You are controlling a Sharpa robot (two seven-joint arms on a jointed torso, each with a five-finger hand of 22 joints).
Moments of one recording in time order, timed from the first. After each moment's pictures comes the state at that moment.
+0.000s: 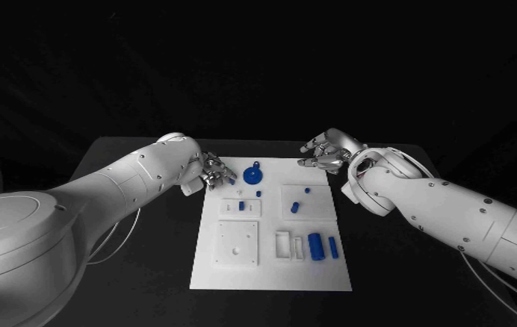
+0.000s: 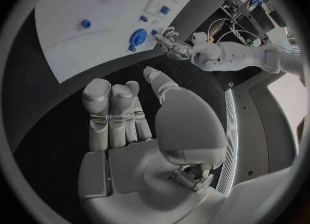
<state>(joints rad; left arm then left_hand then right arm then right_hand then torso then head) 1.33 -0.28 -0.14 0.54 -0.75 0.22 -0.30 1.18 0.18 0.03 -0.16 0.34 1.09 0.04 0.09 0.35 1.45 -0.04 0.61 0.33 1.24 -0.09 1.19 0.44 0.01 1.20 -0.12 0.40 1.31 1.08 -0.68 0.26 1.34 -1.32 -0.33 -0.22 1.26 -0.16 0.26 -0.05 0.36 1.02 0.11 0.07 0.06 1.16 0.00 0.85 0.91 1.43 -0.06 0.92 1.07 0.07 1.46 -0.09 0.84 1.31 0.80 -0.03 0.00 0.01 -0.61</state>
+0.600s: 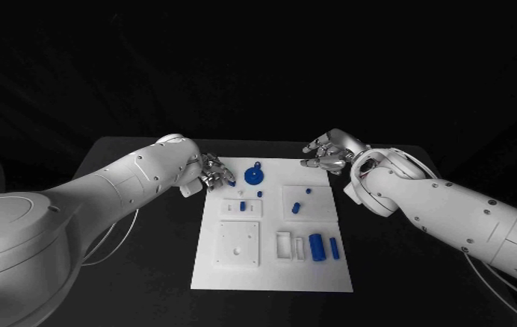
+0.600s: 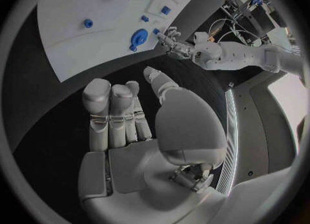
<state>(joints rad) 1.33 -0.31 -0.14 0.58 -0.75 0.21 -0.30 1.14 0.20 0.08 -0.22 0.50 1.10 0.05 0.15 0.35 1.46 -0.06 0.61 0.32 1.26 -0.11 1.20 0.45 0.01 1.20 -0.12 0.44 1.31 1.08 -0.69 0.26 1.34 -1.32 -0.32 -0.22 1.26 -0.16 0.26 -0.04 0.36 1.02 0.11 0.07 0.06 1.16 0.00 0.85 0.91 1.43 -0.06 0.92 1.07 0.07 1.46 -0.09 0.84 1.31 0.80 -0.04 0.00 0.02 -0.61</state>
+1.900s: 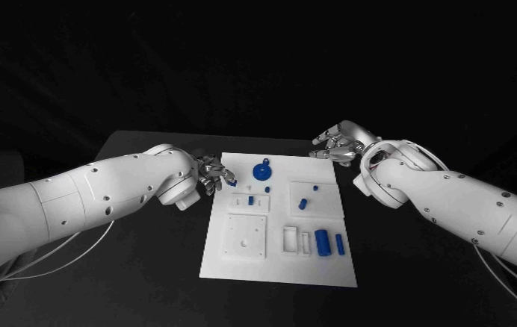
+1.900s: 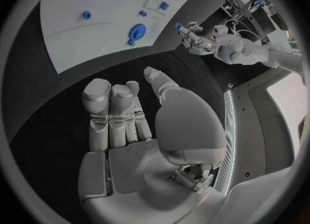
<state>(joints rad) 1.35 -0.65 -0.18 1.24 -0.79 -0.16 -0.41 1.06 0.11 0.19 -0.27 0.72 1.13 0.08 0.14 0.48 1.47 -0.08 0.65 0.30 1.35 -0.13 1.14 0.54 0.01 1.23 -0.15 0.48 1.31 1.08 -0.71 0.26 1.33 -1.31 -0.32 -0.22 1.26 -0.16 0.26 -0.04 0.37 1.02 0.11 0.07 0.06 1.16 0.00 0.85 0.91 1.43 -0.06 0.92 1.07 0.07 1.46 -0.09 0.84 1.31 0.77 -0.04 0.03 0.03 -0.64</state>
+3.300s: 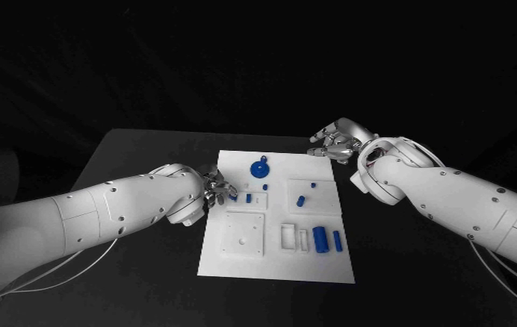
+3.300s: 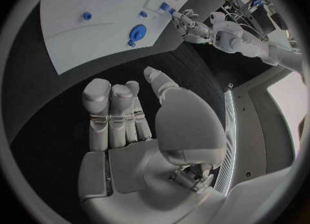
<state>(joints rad) 1.30 -0.59 -0.24 1.21 -0.86 -0.24 -0.41 1.04 0.09 0.20 -0.27 0.71 1.13 0.08 0.15 0.56 1.47 -0.08 0.68 0.30 1.37 -0.14 1.13 0.58 0.01 1.25 -0.16 0.48 1.31 1.08 -0.71 0.26 1.33 -1.31 -0.32 -0.22 1.26 -0.16 0.26 -0.04 0.37 1.02 0.11 0.07 0.06 1.16 0.00 0.85 0.91 1.43 -0.06 0.92 1.07 0.07 1.46 -0.09 0.84 1.31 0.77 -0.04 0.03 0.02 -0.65</state>
